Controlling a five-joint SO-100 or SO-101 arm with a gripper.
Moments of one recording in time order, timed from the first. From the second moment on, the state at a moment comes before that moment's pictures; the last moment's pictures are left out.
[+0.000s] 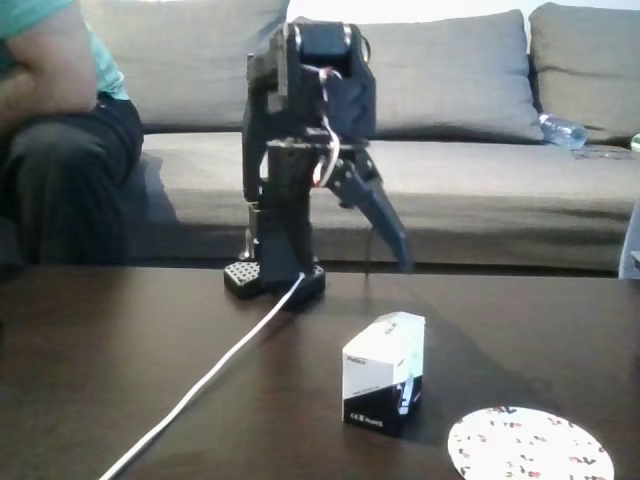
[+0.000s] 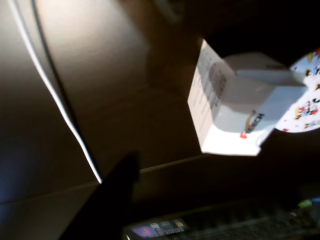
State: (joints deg) arm -17.4 87.9 78.3 94.0 -52.8
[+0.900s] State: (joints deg) arm -23.8 65.0 56.2 99.3 -50.1
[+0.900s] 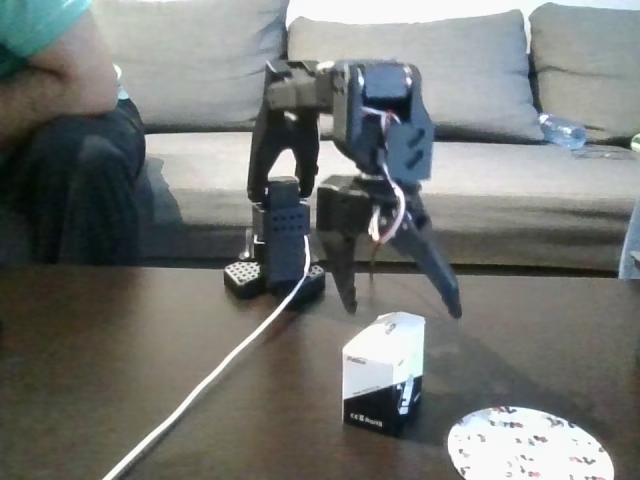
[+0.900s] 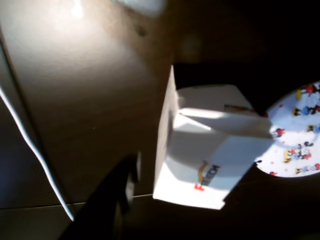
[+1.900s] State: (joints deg) arm -22.3 60.0 55.5 99.5 -49.7
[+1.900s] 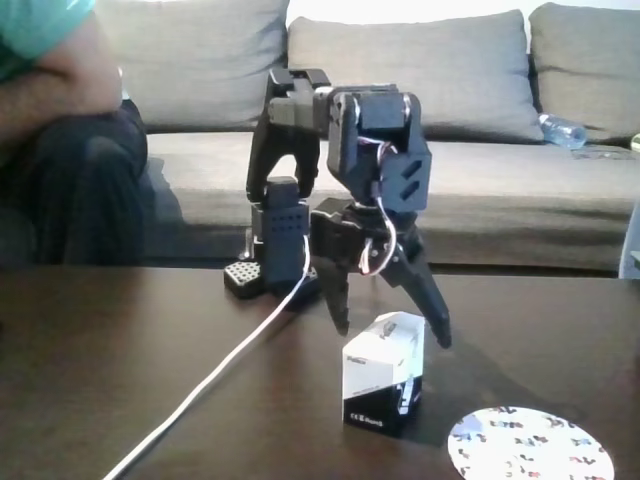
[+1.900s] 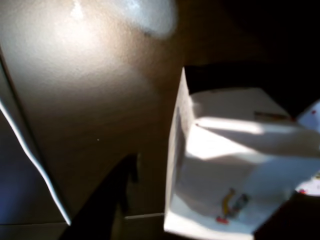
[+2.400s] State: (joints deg) arm -22.0 53.8 53.0 99.3 -49.6
